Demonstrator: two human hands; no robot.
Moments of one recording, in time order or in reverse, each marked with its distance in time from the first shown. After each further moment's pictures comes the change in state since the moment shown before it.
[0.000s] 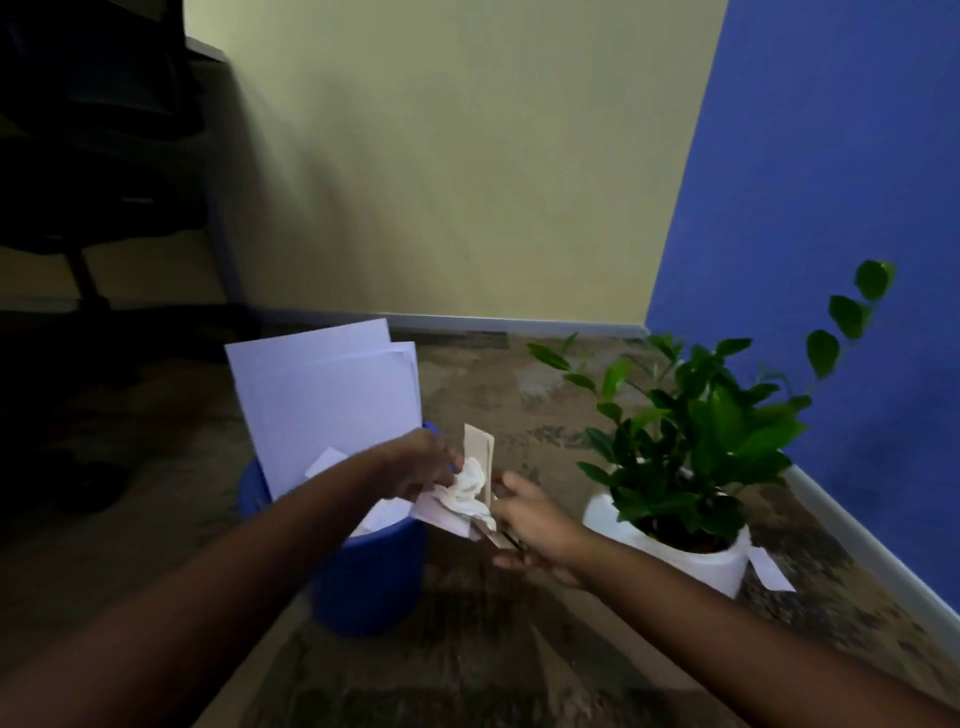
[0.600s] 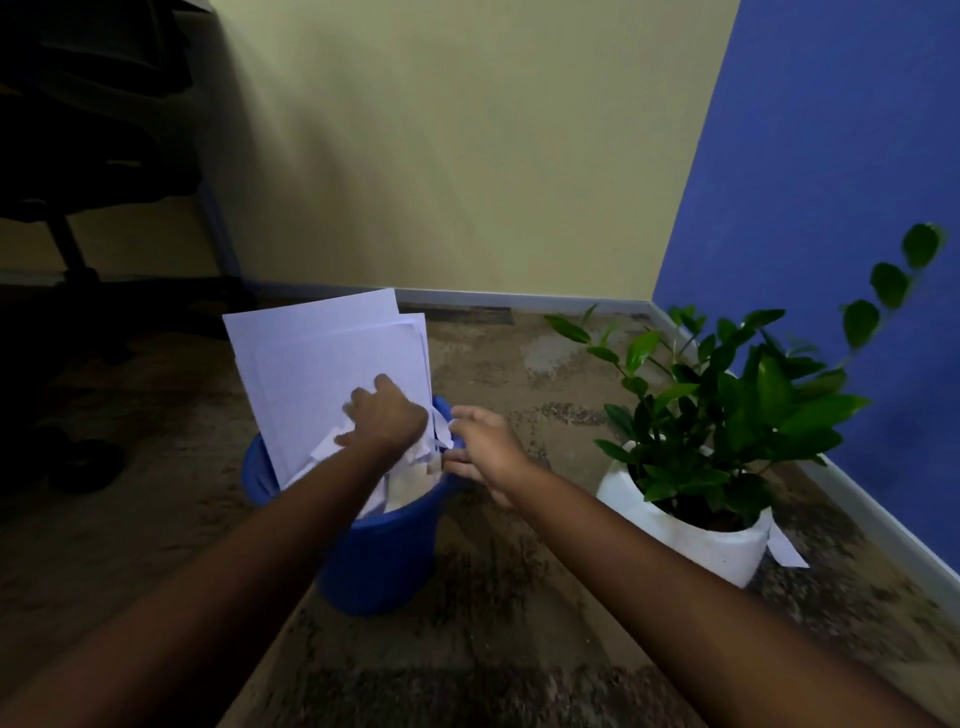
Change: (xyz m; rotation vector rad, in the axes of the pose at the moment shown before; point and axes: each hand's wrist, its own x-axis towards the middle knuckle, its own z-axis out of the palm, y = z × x) left_hand 0.038 -0.029 -0.013 0.080 0.605 -0.118; right_hand 0.062 -0.031 0.043 0.246 0.192 -0.062
